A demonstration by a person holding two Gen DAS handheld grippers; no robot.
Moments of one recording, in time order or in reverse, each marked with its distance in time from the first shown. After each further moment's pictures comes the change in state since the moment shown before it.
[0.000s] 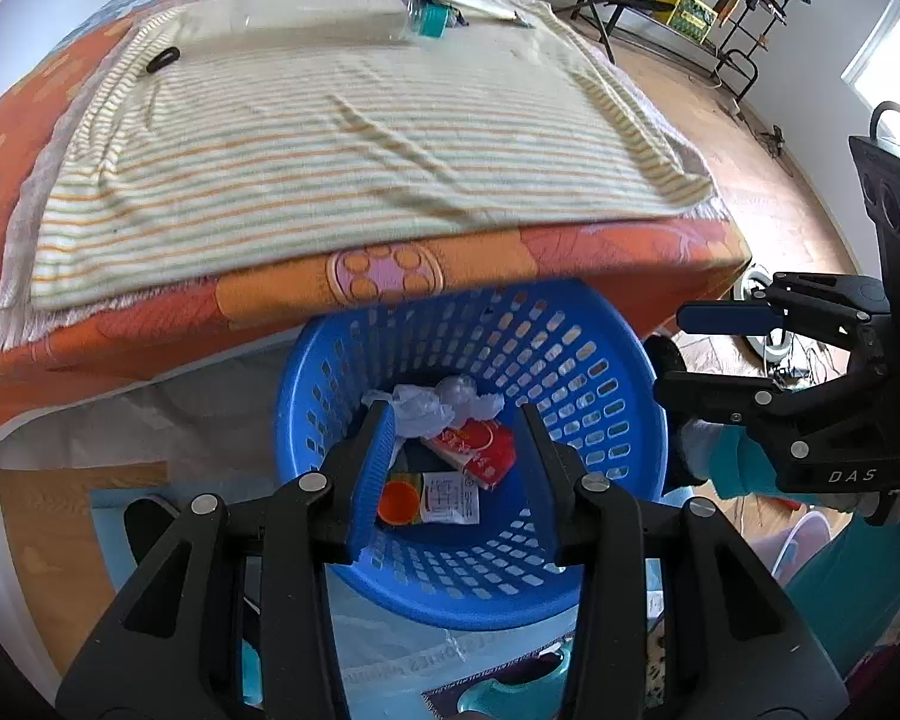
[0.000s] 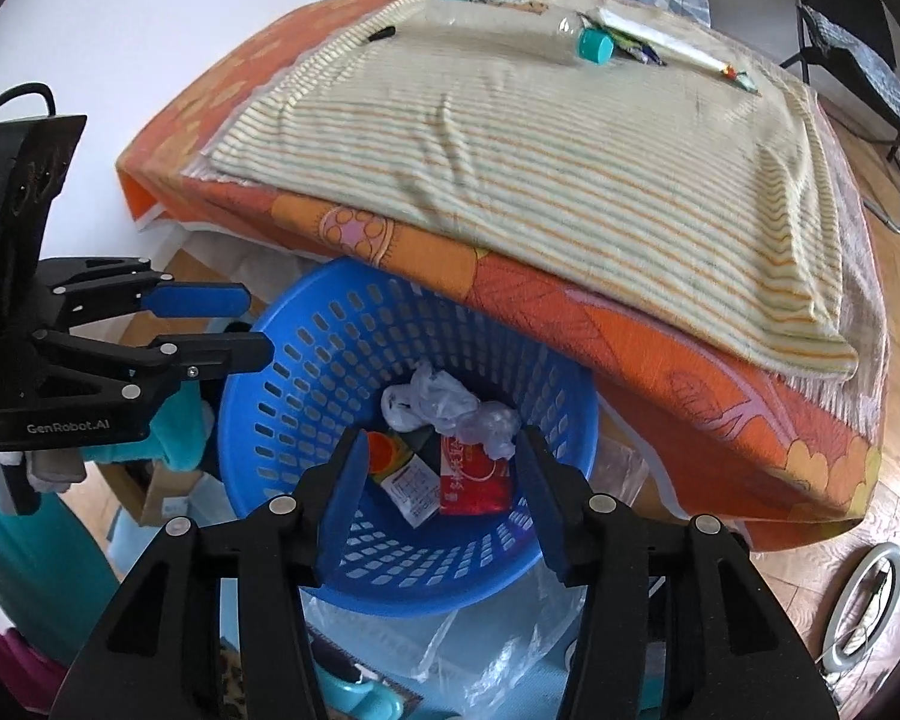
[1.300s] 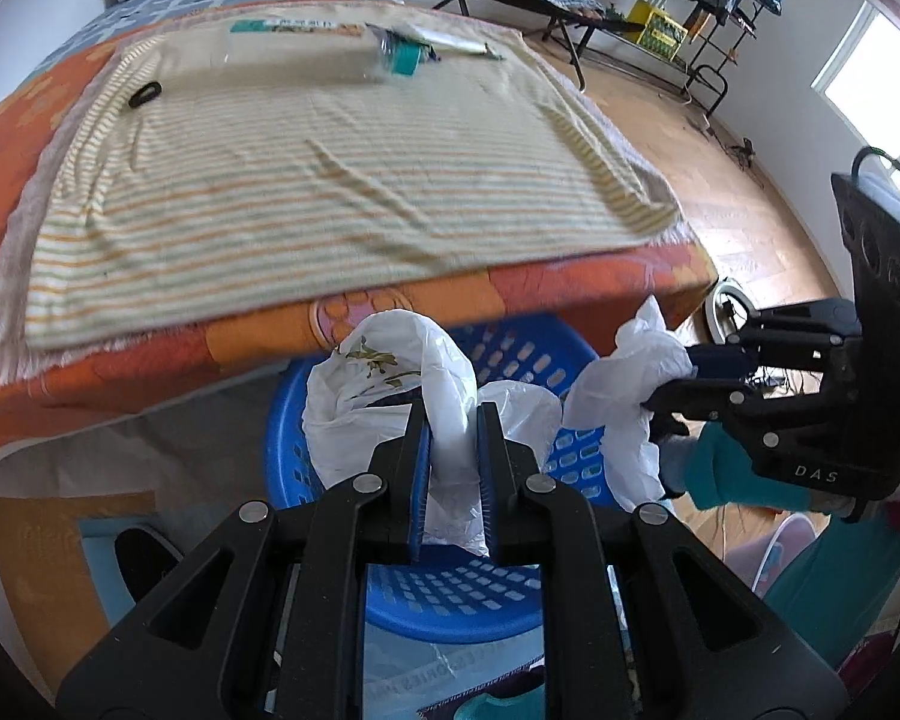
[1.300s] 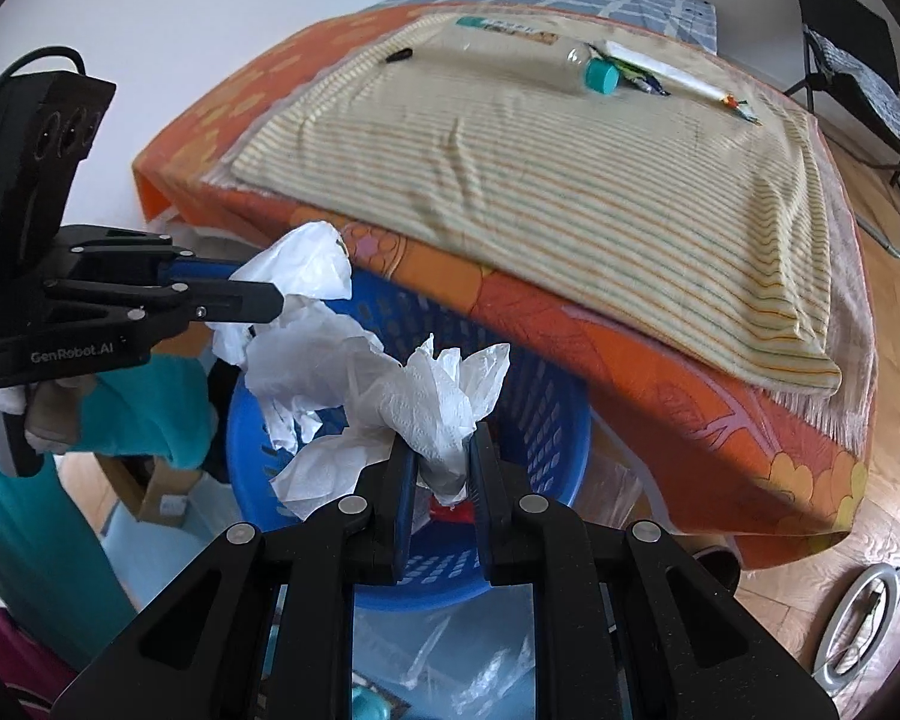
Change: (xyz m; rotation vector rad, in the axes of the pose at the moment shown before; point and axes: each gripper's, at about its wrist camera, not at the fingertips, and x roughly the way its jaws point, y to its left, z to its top) left arm -0.009 -0.001 0.007 0.030 -0.049 -0.065; right arm -0.012 0.004 -0.010 -0.050 -0.037 0.002
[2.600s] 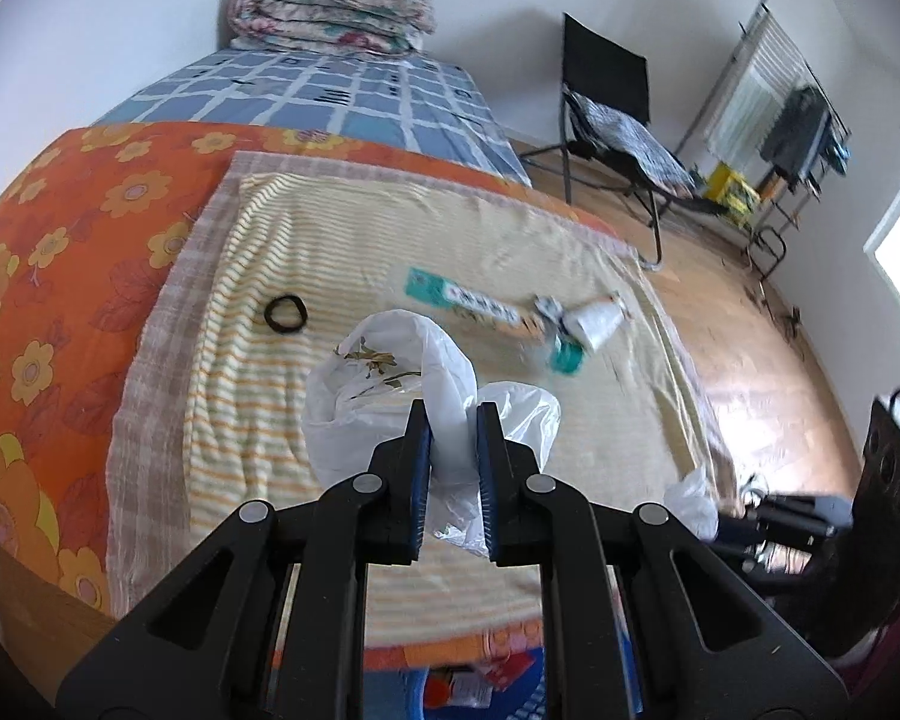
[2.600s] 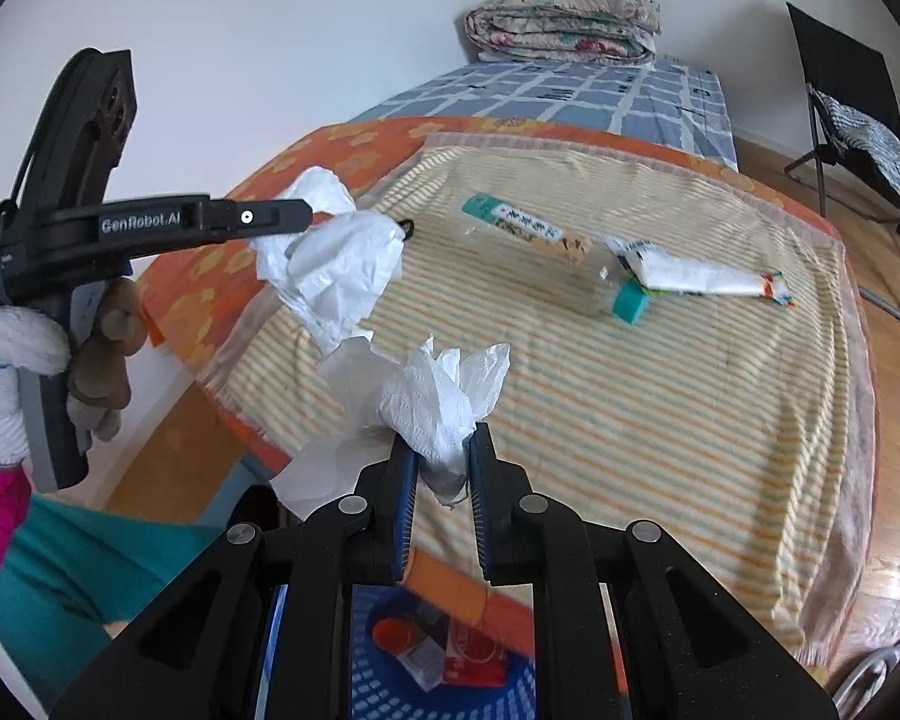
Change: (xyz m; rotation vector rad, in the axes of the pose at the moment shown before) left arm -0.062 0.116 0.154 -0.210 -0.279 0.073; right arm -0.008 -0.008 0.148 0.028 -0.199 0.042
